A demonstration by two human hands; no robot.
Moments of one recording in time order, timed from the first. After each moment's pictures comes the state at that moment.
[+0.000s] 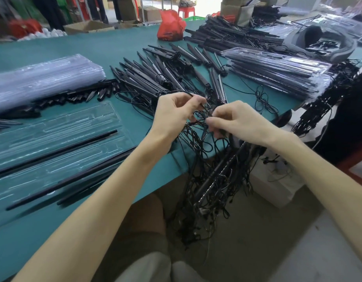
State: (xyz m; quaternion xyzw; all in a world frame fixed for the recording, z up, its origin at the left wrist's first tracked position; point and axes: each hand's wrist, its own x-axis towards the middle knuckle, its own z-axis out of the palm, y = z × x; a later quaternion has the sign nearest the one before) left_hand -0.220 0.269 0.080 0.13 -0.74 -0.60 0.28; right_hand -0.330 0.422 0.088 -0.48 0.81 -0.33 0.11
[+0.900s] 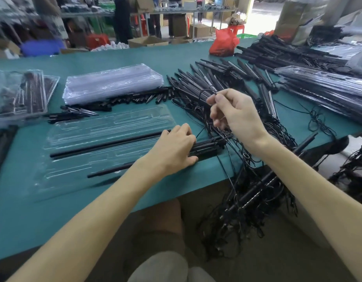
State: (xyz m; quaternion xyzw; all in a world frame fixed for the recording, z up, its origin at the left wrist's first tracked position) left_hand -0.119 0.206 0.045 0.15 -0.99 -0.01 0.08; right_hand -0.250 0.327 0.103 -0.43 0.68 -0.58 0.13
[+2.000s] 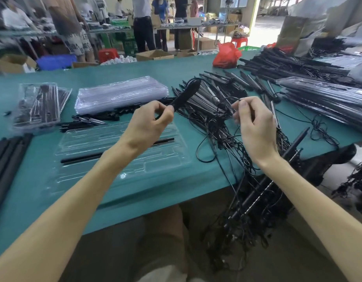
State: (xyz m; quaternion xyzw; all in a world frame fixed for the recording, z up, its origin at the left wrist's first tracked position) left_hand -0.083 0.177 0.107 0.24 -0.84 -0.34 0.33; right_hand -0.263 0.345 0.085 -0.41 0.70 -0.56 -0.14
